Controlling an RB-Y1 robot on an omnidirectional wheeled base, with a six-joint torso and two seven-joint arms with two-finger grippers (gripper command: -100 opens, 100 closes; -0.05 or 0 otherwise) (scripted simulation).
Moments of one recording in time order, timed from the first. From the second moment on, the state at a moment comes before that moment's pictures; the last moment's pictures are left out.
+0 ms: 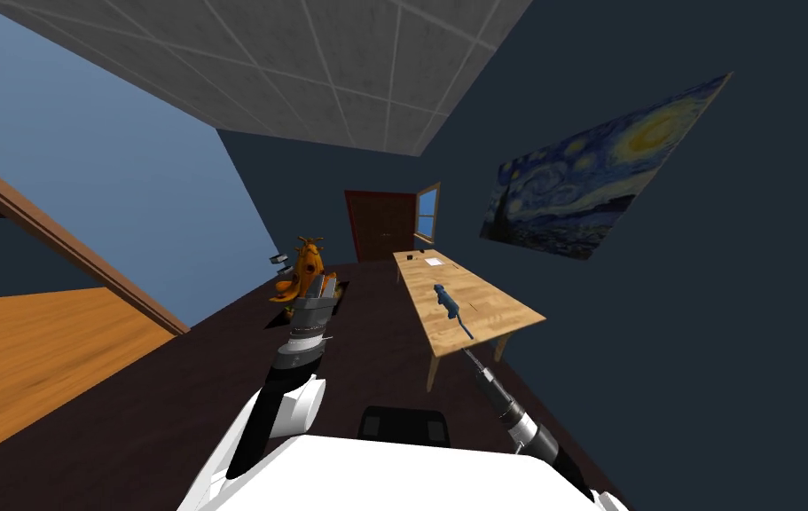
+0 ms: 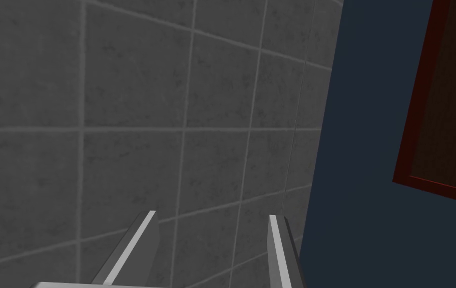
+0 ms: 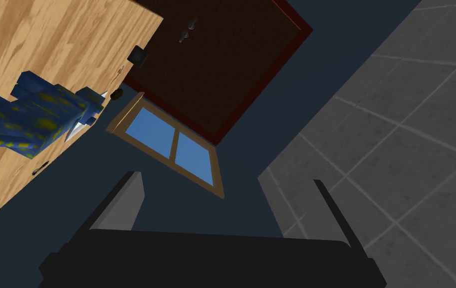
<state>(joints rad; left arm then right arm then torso) 0.49 0.04 -0.01 -2.27 -0.09 -0.56 0.12 0.70 -0.37 0.05 -1.88 0.57 -0.69 -0.16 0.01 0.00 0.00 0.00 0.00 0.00</state>
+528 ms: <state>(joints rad) 0.49 0.04 -0.01 -2.27 -0.09 -0.56 0.12 0.75 -0.49 0.04 -1.69 0.71 -0.73 -0.18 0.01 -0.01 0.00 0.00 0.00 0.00</state>
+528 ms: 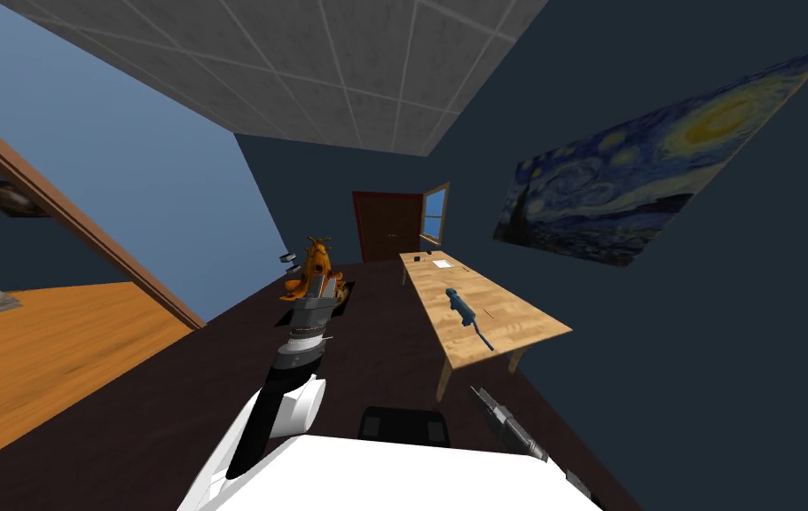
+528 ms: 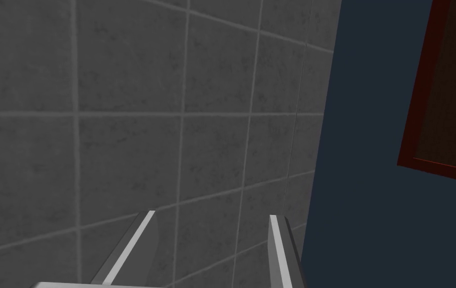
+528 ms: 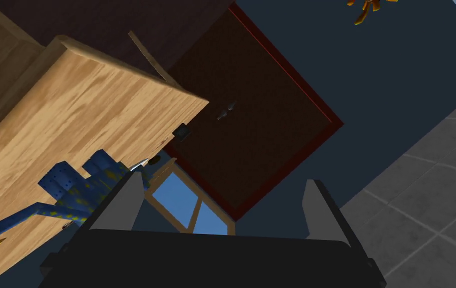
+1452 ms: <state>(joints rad) 0.49 0.04 -0.01 -2.27 -0.09 -0.56 0.12 0.84 -0.71 0.00 -1.45 0.92 -0.76 -0.23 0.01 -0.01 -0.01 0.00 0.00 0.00</state>
